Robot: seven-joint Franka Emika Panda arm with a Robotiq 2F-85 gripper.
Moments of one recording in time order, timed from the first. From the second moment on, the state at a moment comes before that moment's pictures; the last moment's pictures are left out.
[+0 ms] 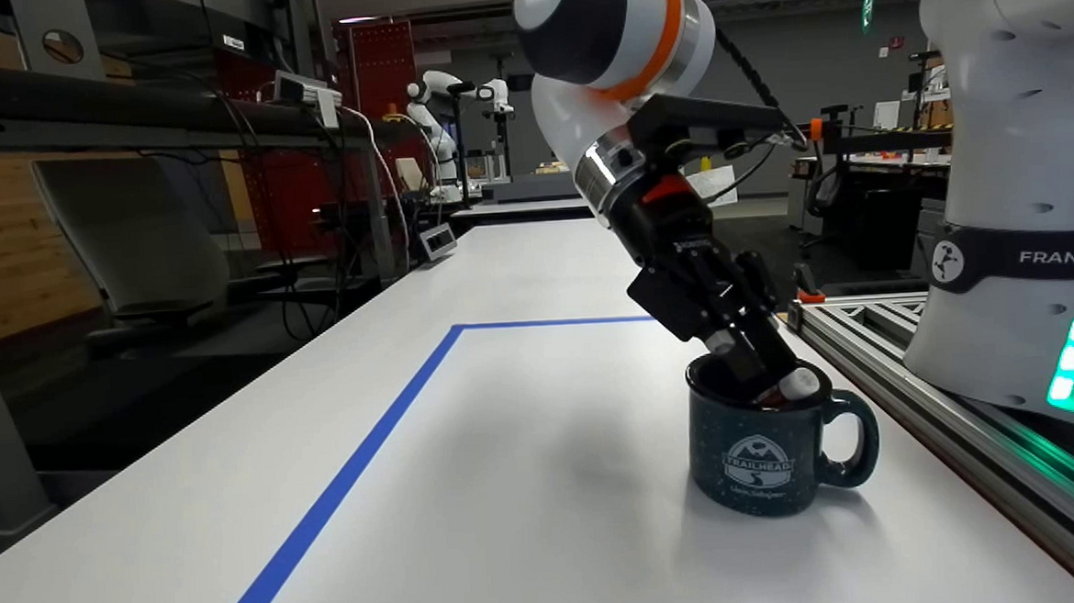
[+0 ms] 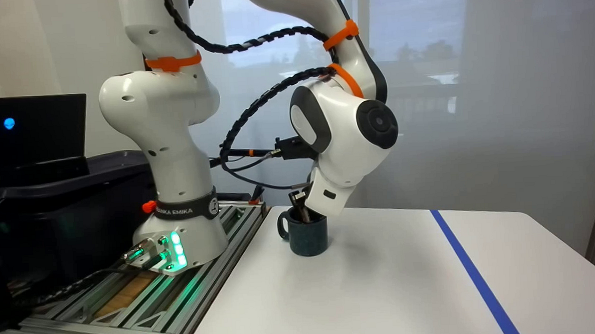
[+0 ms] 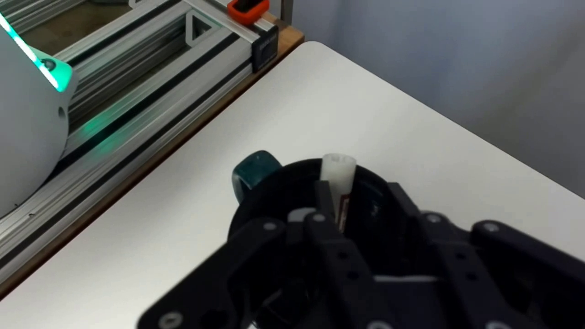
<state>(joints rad) -0.06 0.03 -0.05 -2.75 0.70 2.04 0.19</state>
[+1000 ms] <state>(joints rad) -0.06 0.11 -0.04 -2.74 0.69 2.05 0.20</state>
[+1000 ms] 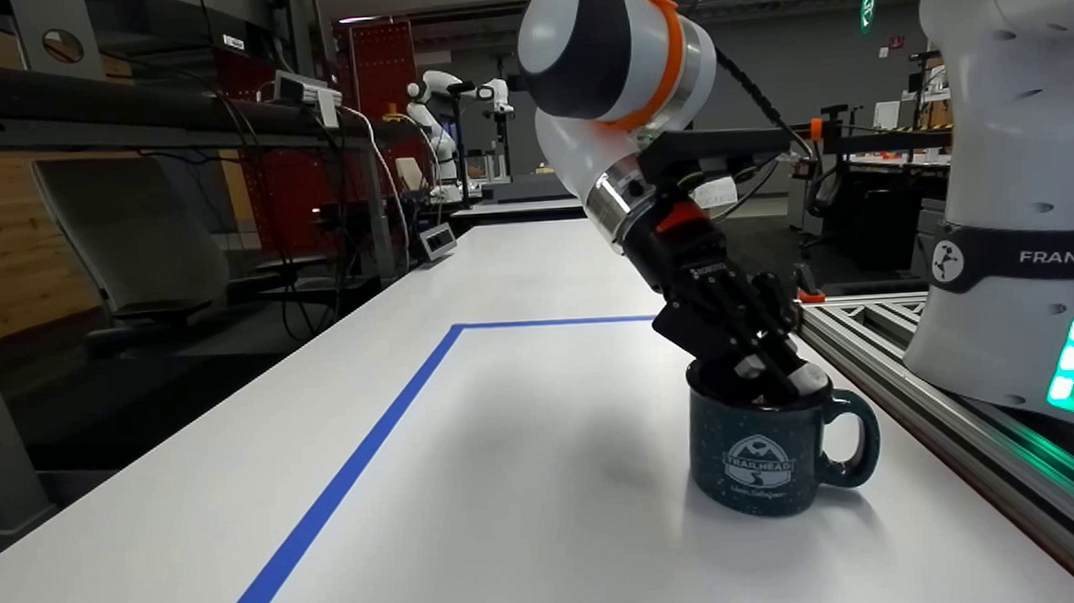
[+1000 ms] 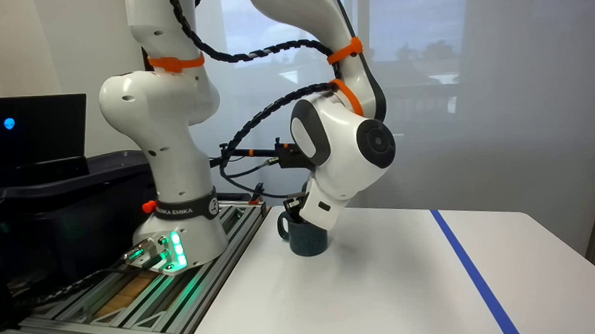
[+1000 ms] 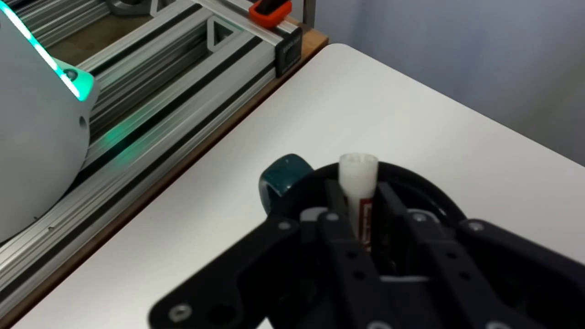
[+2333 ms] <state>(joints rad) -0.09 -0.23 -0.07 -2.75 0.60 2.04 0.20</state>
